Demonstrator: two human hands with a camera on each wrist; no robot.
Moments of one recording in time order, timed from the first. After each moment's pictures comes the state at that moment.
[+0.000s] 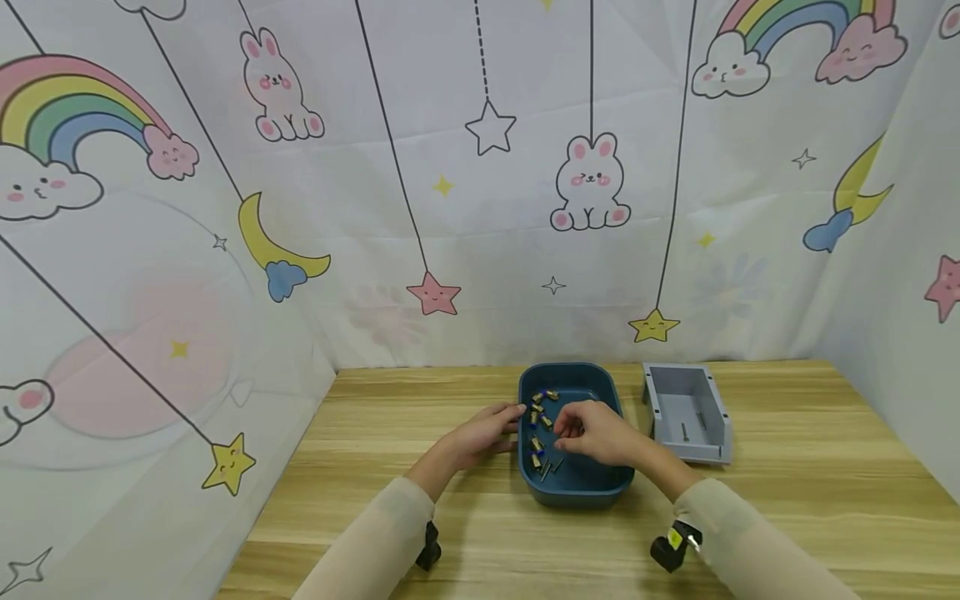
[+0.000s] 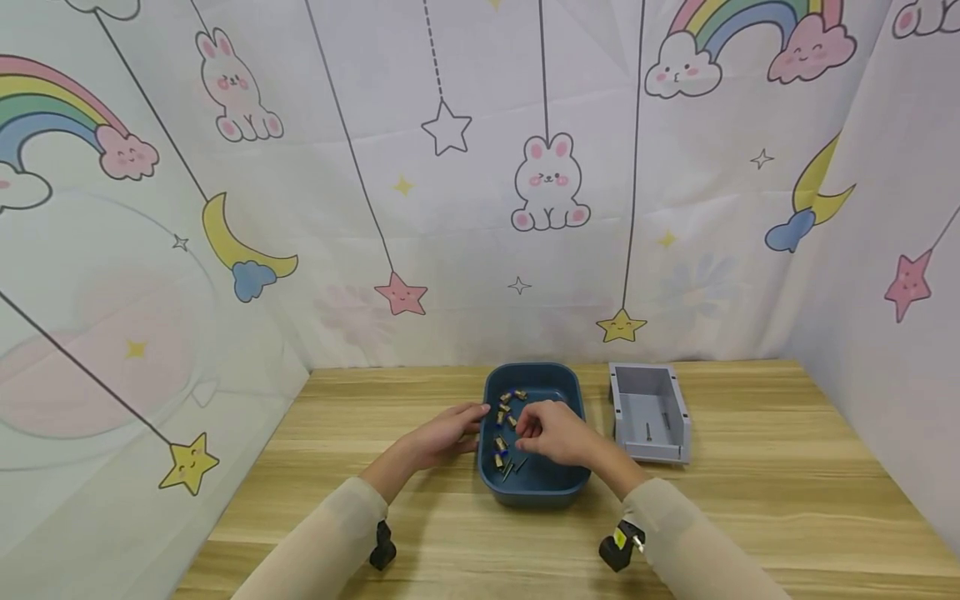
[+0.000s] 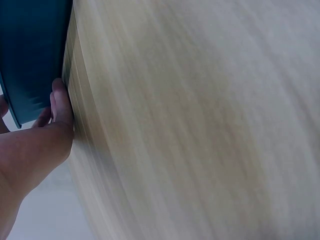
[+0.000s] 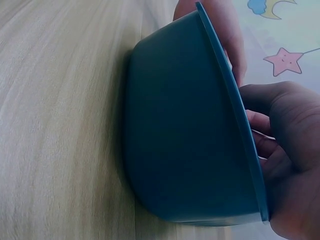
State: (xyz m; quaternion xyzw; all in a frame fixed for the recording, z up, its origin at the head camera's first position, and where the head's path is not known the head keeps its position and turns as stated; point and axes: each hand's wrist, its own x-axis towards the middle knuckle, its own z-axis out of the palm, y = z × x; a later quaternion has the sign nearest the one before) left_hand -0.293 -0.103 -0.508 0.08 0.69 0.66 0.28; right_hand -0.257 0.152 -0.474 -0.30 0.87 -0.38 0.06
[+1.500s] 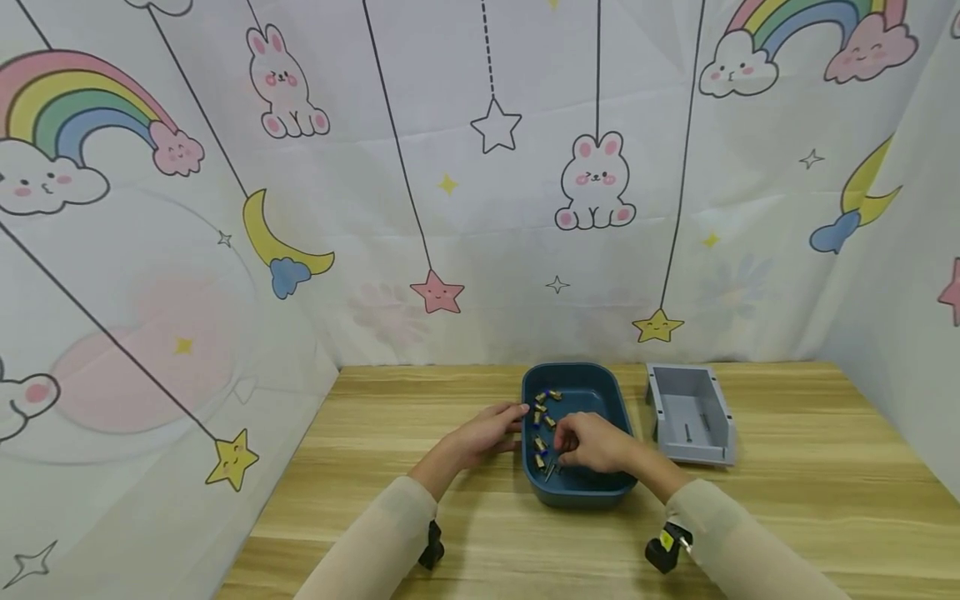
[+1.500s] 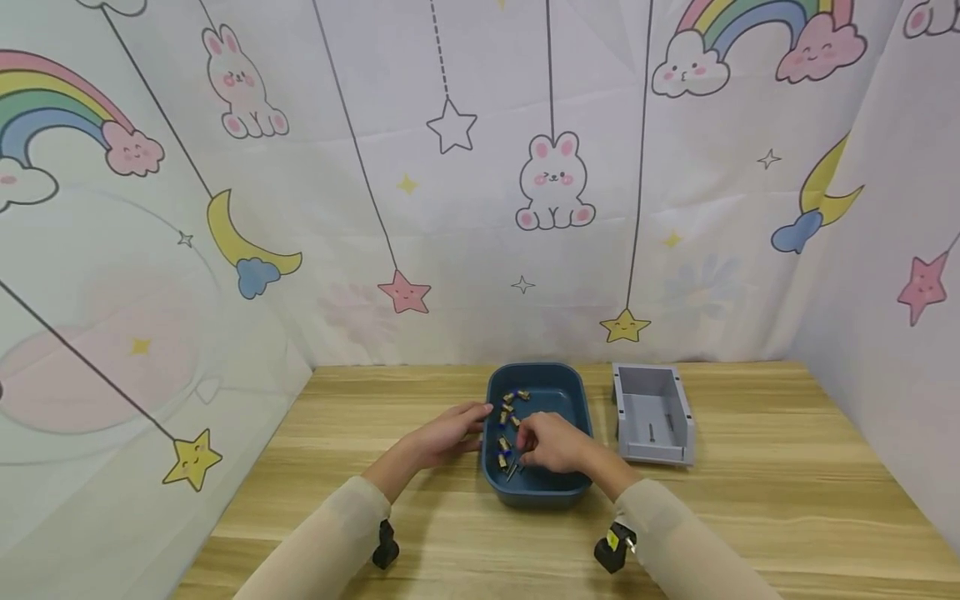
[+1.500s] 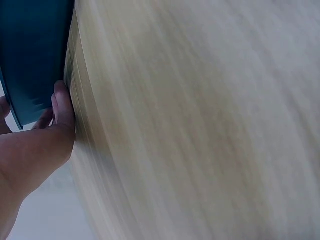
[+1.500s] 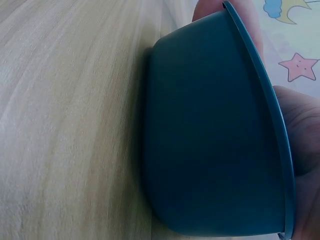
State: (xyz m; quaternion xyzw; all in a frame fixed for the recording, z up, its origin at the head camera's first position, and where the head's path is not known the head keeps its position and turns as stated) left_hand -0.290 -0.102 -0.505 0.08 0.68 0.67 0.28; right_hand -0.262 0.142 -0.488 -0.30 0.89 -0.33 0.12
